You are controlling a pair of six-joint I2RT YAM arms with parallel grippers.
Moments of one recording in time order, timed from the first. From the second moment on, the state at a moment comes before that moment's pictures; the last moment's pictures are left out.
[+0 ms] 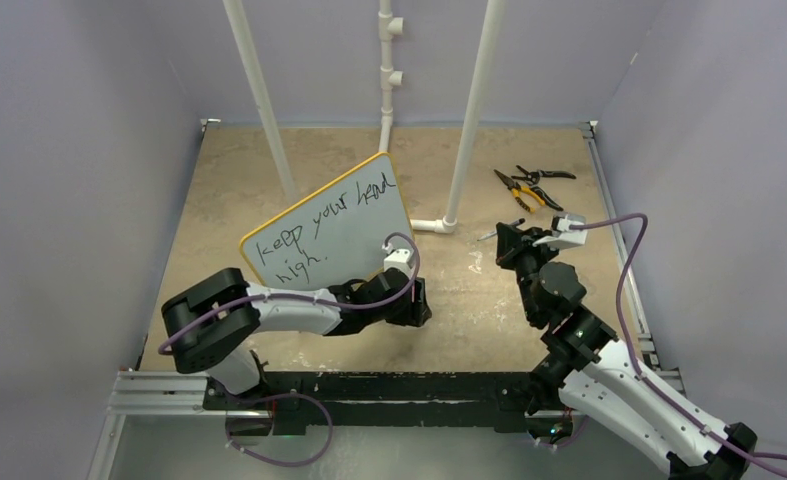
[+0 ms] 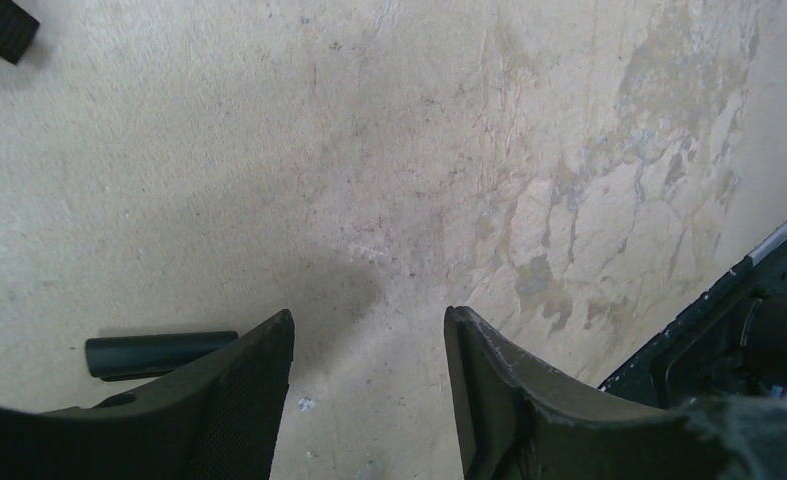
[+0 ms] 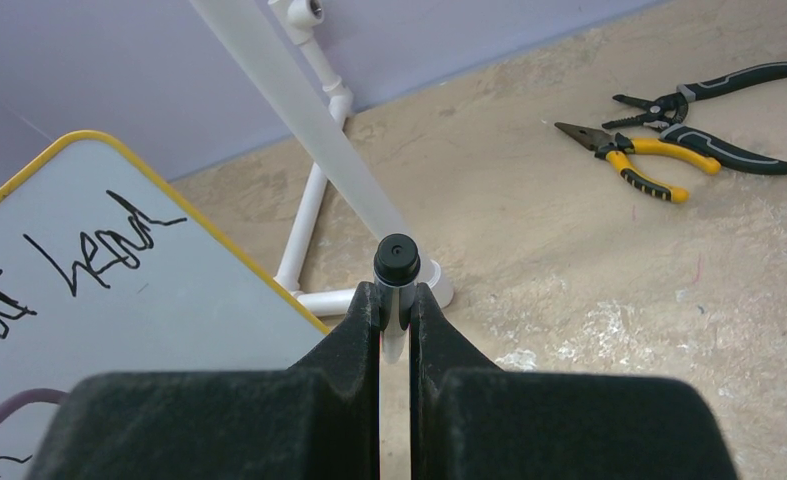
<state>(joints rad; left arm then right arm) -1.10 1.59 0.70 0.17 -0.17 -0.86 0.71 0.55 0.49 0.05 0.66 0.46</state>
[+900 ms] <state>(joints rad) -0.90 1.59 0.80 -0.06 0.12 -0.24 0.71 0.52 0.49 0.04 0.65 0.46</state>
